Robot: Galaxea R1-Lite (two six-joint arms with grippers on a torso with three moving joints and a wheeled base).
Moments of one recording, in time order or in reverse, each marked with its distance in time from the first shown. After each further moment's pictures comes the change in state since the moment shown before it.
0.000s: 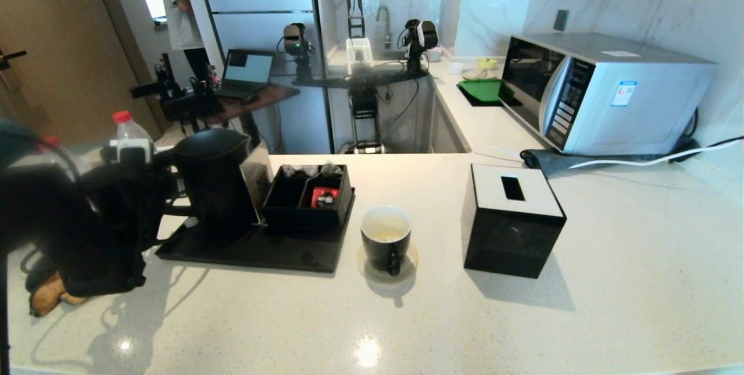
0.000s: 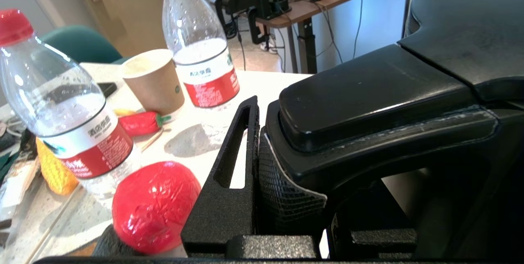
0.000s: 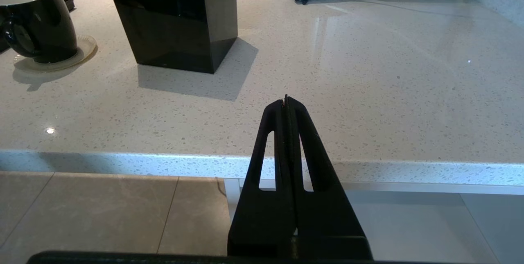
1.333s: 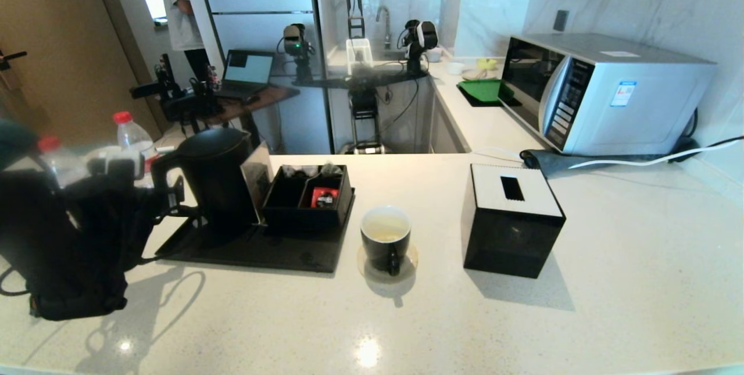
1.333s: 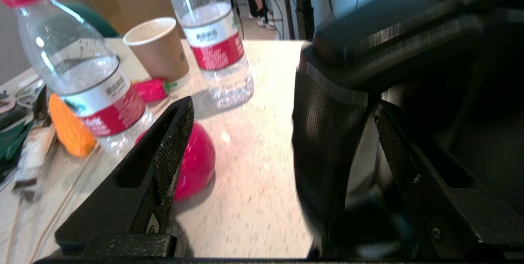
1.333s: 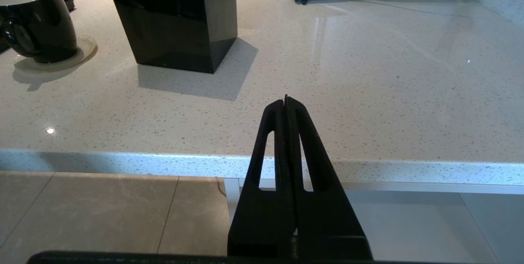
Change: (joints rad) left arm 0.012 -0.088 0.181 0.001 -0.009 -0.002; right arm 0.000 0.000 0.000 0.000 0.000 0.000
